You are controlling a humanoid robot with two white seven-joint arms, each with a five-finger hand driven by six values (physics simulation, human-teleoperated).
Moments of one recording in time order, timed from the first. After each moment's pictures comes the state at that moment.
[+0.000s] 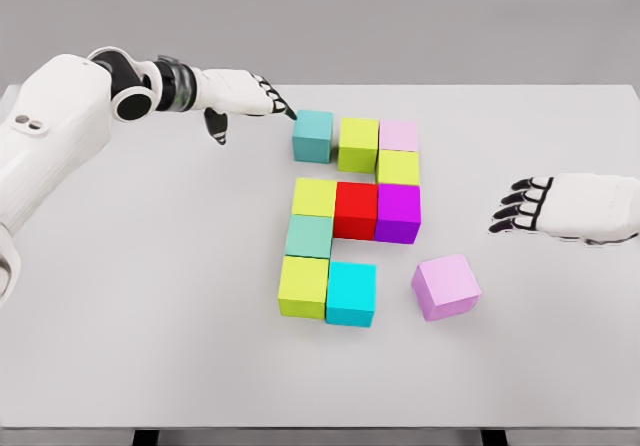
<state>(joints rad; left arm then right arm) -1.19 0.32 -1.13 -0.70 -0.63 -0.61 -0.39 -0.82 -1.28 1.01 -1.72 0.50 -0.61 0.35</state>
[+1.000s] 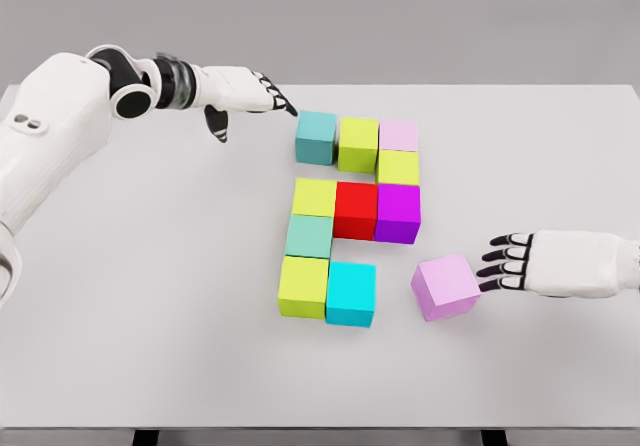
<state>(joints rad) -1.19 0.32 -1.11 -0.69 -0.64 -0.61 -0.40 -1.20 -1.32 1.68 -1.76 0.64 -0.61 -0.01</state>
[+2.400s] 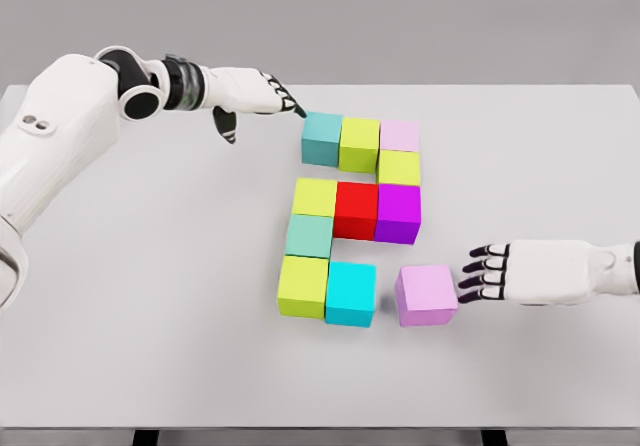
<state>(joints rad) -1.19 0.30 -1.10 -0.70 -0.63 -0.61 -0.40 -1.16 -1.26 1.67 -1.75 0.68 -0.61 0.00</state>
